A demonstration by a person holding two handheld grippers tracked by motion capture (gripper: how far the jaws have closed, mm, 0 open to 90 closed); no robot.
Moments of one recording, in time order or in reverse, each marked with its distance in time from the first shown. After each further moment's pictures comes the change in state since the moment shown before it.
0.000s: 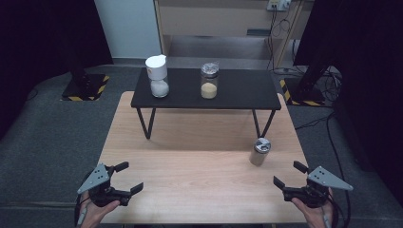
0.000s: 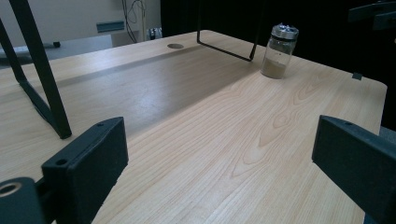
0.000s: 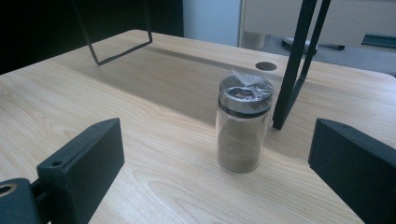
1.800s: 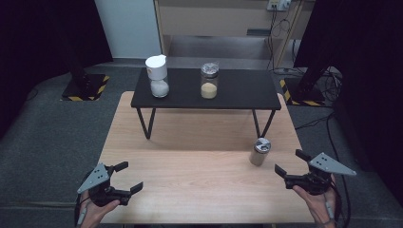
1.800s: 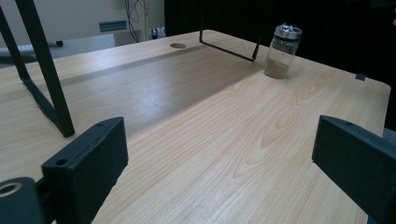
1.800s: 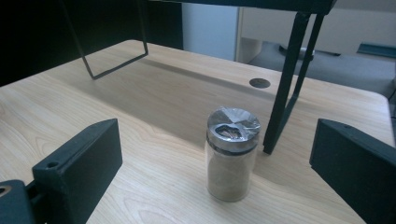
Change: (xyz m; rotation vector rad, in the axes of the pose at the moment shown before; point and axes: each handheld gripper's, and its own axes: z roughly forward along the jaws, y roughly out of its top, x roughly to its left) left arm 0.000 0.000 0.000 -0.001 0.009 -0.007; right arm -0.011 0.036 0.013 0.001 -0.005 -0.011
